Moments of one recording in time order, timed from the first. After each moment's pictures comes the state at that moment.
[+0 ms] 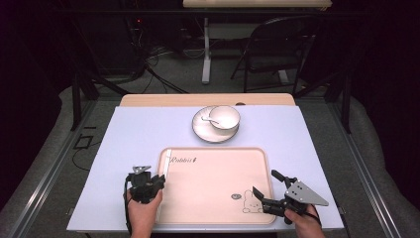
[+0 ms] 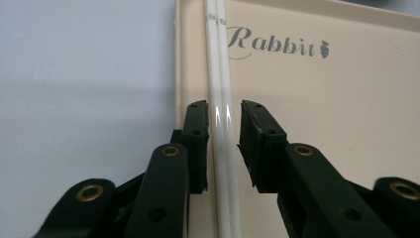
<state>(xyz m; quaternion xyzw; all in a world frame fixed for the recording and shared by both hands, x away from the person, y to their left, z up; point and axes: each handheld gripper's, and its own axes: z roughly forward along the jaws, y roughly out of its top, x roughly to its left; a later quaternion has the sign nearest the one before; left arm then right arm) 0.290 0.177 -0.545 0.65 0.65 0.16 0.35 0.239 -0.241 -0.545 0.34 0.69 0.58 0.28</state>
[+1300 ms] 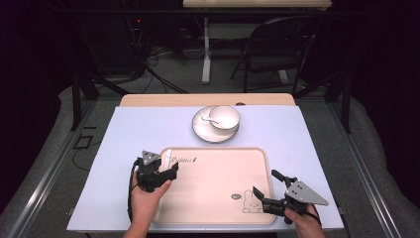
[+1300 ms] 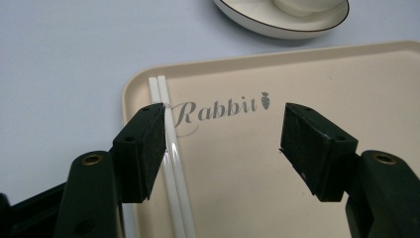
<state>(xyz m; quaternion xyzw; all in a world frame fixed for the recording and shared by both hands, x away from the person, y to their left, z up) 0.312 0.158 -0.513 0.71 0.55 0.20 0.39 0.240 -0.242 -0.546 0.35 0.69 0.58 0.28</state>
